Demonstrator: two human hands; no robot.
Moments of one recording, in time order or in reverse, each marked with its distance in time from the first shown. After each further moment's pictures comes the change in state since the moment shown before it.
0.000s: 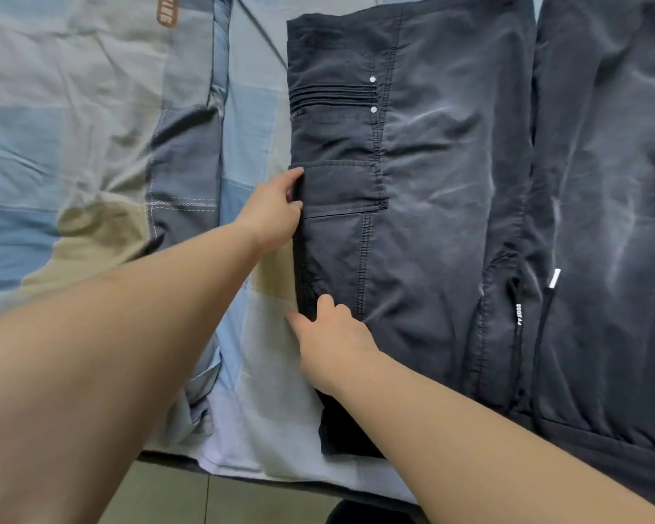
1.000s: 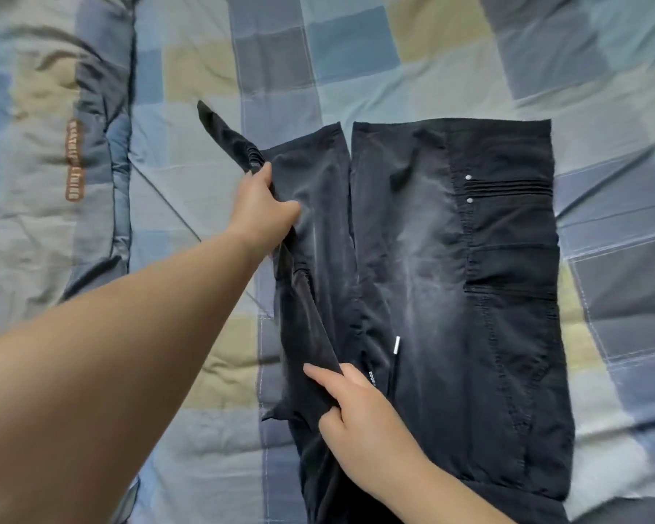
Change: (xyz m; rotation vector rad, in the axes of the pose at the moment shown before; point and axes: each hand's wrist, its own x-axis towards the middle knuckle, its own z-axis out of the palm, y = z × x) left_hand 0.015 0.240 0.036 -0.134 0.124 0.222; right_hand -0.137 0.136 -0.062 0.901 0.339 0.021
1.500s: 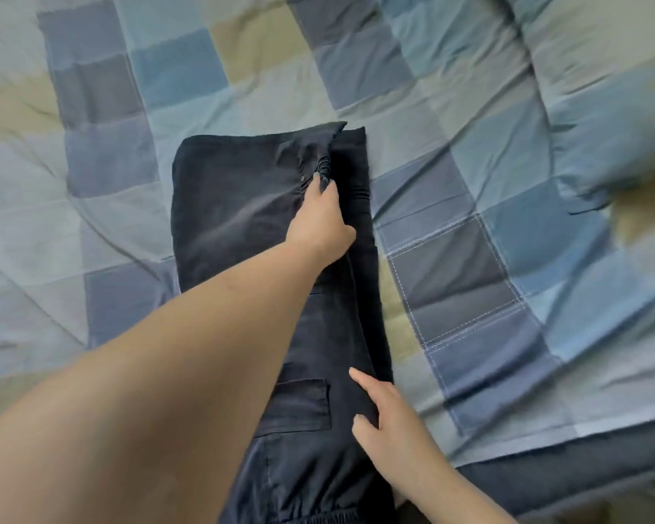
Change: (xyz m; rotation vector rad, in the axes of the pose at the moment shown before) left_hand -0.039 0.153 0.255 0.443 -0.341 0.245; right_hand -0.087 0.151 -0.150 0.136 0.189 0.262
